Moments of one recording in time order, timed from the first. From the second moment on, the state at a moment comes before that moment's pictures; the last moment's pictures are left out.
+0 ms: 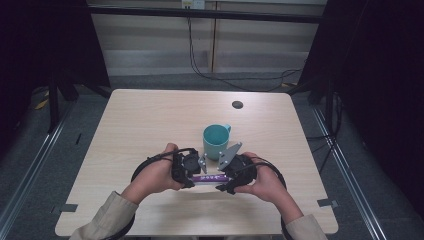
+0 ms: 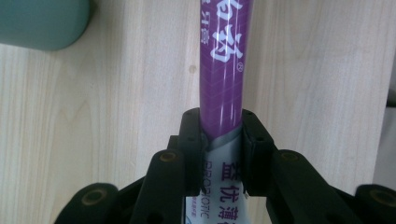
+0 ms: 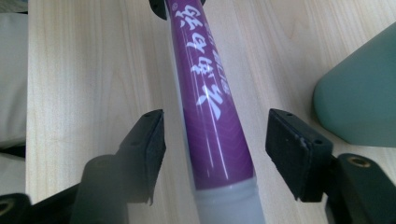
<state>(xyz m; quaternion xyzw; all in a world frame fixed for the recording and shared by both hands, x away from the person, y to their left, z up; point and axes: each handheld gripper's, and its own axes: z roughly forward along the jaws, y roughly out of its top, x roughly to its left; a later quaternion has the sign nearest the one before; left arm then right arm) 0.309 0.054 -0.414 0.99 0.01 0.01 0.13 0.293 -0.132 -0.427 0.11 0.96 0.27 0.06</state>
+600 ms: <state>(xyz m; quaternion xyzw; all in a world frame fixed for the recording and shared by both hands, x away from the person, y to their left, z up) 0.308 0.051 -0.406 0.98 0.00 0.01 0.17 0.294 -0.132 -0.435 0.11 0.96 0.26 0.05</state>
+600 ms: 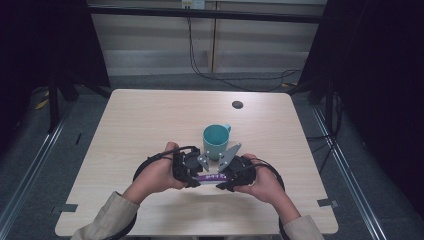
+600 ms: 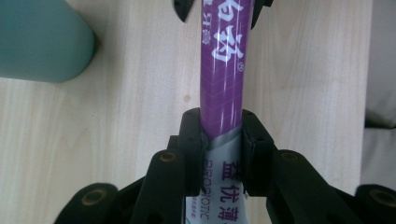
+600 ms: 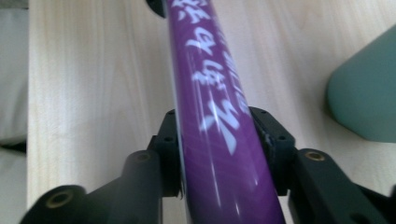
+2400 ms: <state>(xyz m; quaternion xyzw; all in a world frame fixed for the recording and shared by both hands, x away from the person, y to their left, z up) 0.307 0.070 -0.411 0.97 -0.02 0.05 0.24 0.287 -0.155 -0.437 0.12 0.95 0.30 0.03</state>
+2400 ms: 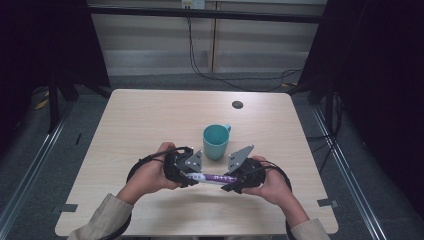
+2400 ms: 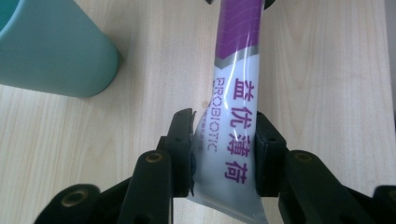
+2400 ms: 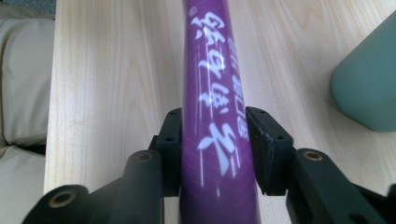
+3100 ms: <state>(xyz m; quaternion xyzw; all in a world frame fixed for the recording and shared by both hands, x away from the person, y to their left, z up) 0.310 0.064 -0.407 0.97 -0.02 0.05 0.22 0.294 -0.150 -0.419 0.15 0.94 0.29 0.04</state>
